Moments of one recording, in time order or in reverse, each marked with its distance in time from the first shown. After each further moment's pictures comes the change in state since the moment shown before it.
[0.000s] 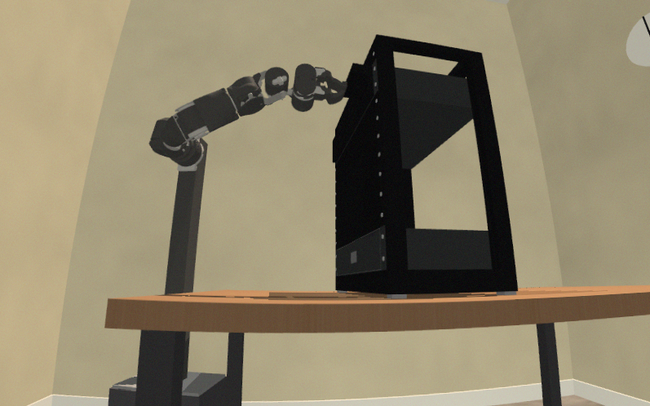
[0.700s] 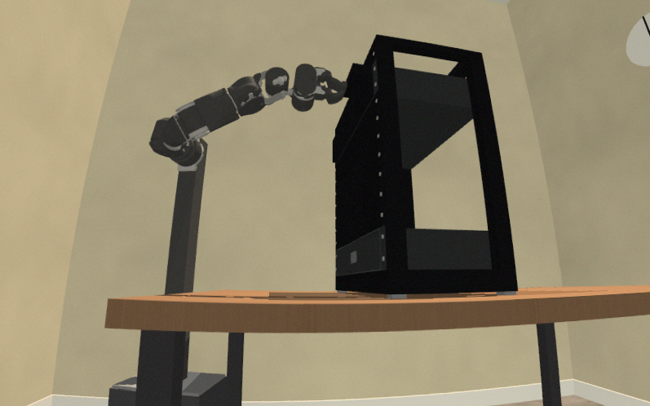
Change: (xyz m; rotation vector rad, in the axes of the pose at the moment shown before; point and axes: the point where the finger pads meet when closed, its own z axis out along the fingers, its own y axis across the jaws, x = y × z) arm 0.003 0.002 0.001 -0.005 0.005 -0.002
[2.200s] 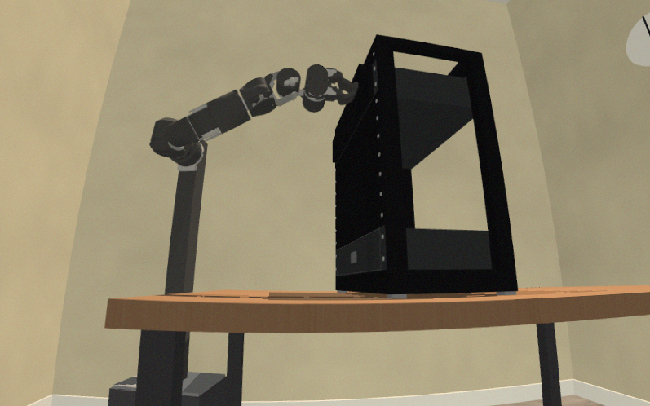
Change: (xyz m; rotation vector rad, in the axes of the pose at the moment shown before) arm -0.003 -0.001 0.028 0.011 -0.016 0.011
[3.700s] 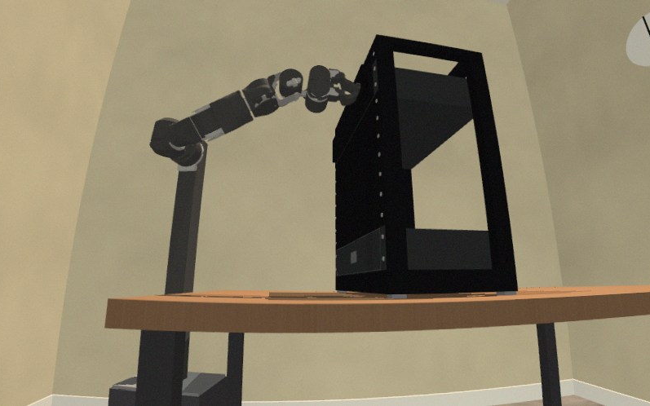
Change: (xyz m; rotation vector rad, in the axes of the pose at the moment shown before) arm 0.001 -0.001 0.006 0.007 -0.011 -0.010
